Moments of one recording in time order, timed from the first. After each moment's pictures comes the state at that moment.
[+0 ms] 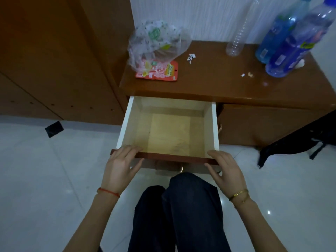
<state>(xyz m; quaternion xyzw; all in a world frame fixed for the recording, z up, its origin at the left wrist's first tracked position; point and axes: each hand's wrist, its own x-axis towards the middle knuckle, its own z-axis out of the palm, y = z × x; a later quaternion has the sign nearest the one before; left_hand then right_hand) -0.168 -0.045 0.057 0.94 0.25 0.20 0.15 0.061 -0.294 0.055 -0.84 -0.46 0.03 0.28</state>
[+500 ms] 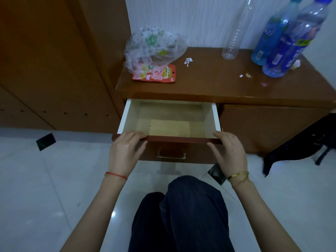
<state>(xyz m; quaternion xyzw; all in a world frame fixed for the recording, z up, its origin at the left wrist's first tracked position) -0.116 -0.016 0.033 0.92 0.23 0.30 0.11 0.094 -0.251 0.035 -0.86 -0.42 -0.10 0.28</state>
